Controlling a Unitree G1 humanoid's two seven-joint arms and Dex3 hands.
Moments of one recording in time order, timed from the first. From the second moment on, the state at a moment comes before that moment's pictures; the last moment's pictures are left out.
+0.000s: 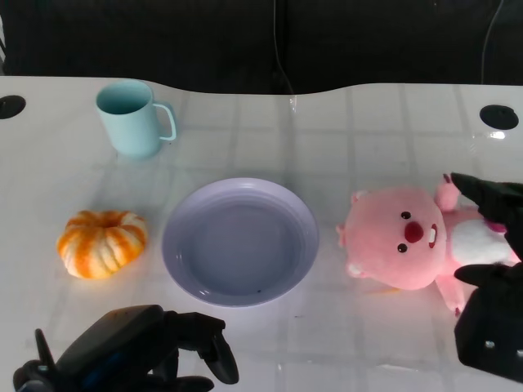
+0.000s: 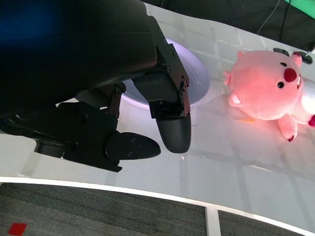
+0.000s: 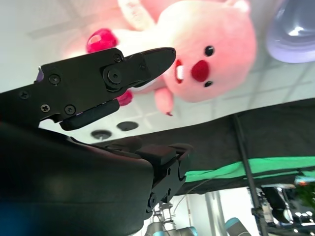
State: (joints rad) left arm 0.22 0.43 -0.20 -0.41 0.40 -0.02 -0.40; right arm 0.01 -0.41 0.07 -0.30 -0.76 0.16 0.17
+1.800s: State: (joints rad) left arm 0.26 0.44 -0.23 -0.54 0.47 0.03 -0.41; right arm -0.57 -0.31 0.37 0.96 -0.66 -0.09 -0.42
